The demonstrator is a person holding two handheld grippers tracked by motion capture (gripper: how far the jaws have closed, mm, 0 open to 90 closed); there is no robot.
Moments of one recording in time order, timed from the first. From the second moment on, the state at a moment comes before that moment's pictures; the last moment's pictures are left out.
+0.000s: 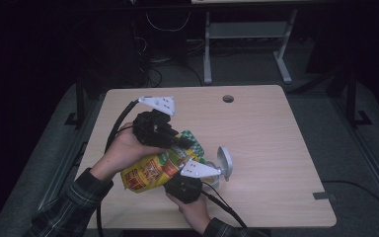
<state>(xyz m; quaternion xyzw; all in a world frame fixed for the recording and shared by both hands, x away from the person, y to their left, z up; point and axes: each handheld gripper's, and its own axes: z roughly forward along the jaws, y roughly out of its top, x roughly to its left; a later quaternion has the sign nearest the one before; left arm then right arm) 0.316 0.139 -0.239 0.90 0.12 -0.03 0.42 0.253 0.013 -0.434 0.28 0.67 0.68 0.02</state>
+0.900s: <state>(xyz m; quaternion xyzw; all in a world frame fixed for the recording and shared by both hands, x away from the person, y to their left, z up) 0.311 0.250 -0.267 0.82 0.19 0.01 0.54 0.246 0.007 -0.425 0.29 0.70 0.65 0.08</state>
